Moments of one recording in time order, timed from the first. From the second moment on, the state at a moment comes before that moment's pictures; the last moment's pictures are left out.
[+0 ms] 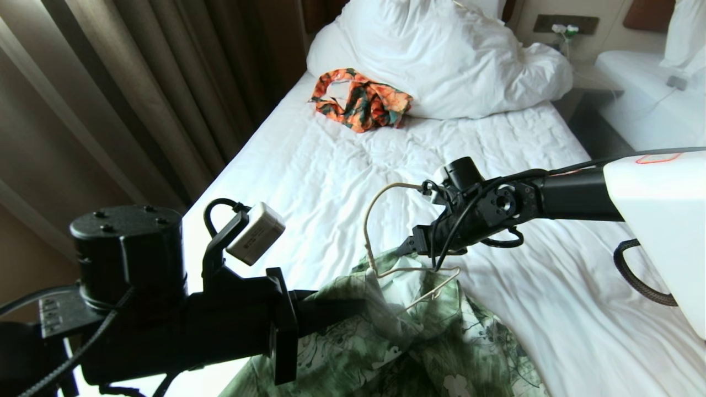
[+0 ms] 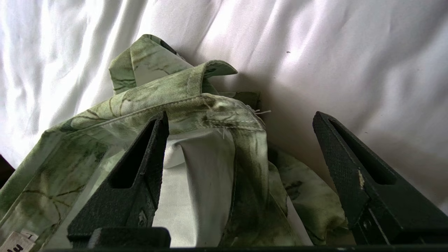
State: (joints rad) left arm -0.71 1.43 -0.56 -0.59 -0.45 -0.07; right arm 0.48 2.26 -1.85 0.41 0.23 0.28
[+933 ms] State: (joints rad) left arm -0.71 1.44 -0.55 -0.59 -0.45 -0.07; right arm 0.52 2.28 -1.85 0.40 0.23 0.28
